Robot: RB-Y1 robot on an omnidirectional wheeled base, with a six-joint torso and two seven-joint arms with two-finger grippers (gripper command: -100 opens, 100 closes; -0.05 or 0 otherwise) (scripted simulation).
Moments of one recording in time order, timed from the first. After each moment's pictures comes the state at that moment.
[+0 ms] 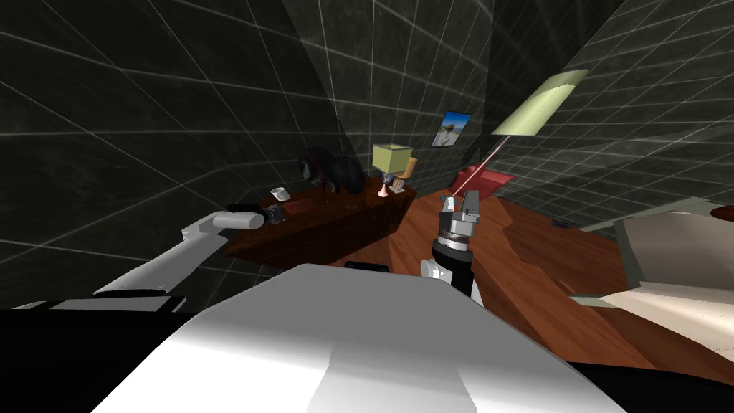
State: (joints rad) left arm 0.14 1.08 0.14 -1.44 0.78 0.66 0.22; right arm 0.53 0.02 -0.01 -2.34 0.07 -0.54 0.14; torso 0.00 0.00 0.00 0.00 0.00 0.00
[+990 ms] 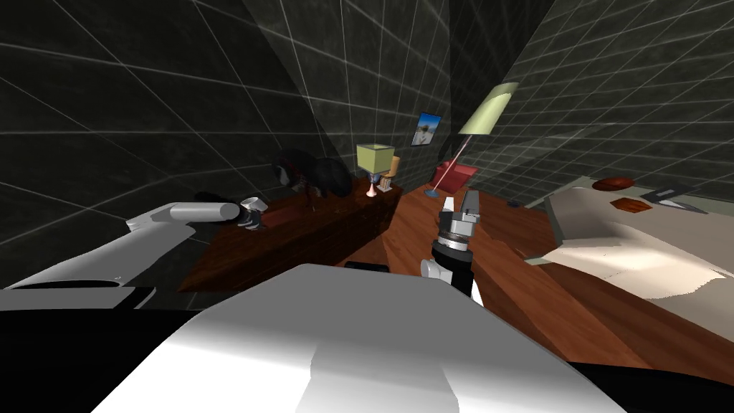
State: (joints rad) left arm 0.10 1.25 0.16 -1.25 1.00 0.97 0.27; right arm 0.53 0.02 -0.01 -2.34 0.07 -0.54 0.14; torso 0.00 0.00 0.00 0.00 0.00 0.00
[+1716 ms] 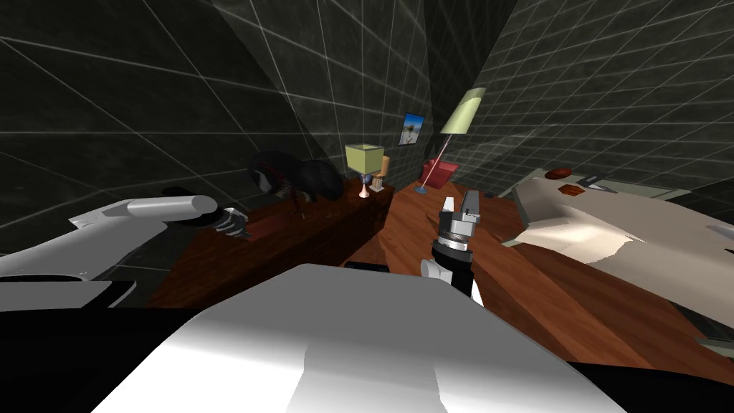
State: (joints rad) left arm 0.08 1.35 0.15 -1.08 1.17 1.18 0.29; right arm 0.53 0.02 -0.01 -2.34 0.07 -0.54 0.14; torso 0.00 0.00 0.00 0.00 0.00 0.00
